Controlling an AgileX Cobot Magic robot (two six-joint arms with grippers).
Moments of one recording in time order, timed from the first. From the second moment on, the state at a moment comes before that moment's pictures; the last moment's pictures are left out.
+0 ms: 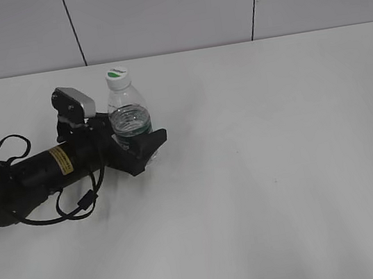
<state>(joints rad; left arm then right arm) -0.26 2.27 -0.89 0.73 -1.15 -0.30 0.07 -0.01 -0.52 0.01 1.10 -0.21</state>
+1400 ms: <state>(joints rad) -0.26 2.27 -0.89 1.03 -1.18 -0.29 0.07 -0.01 -0.52 0.01 1.10 -0.21</state>
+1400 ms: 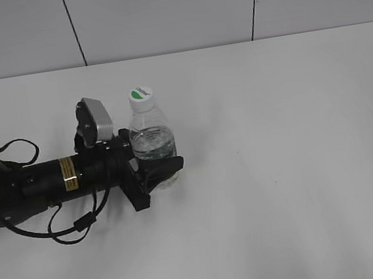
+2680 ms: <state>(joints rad) -0.44 2.30 -0.90 0.92 -1.19 -0.29 0.07 0.42 -0.66 0.03 0.84 -0.27</state>
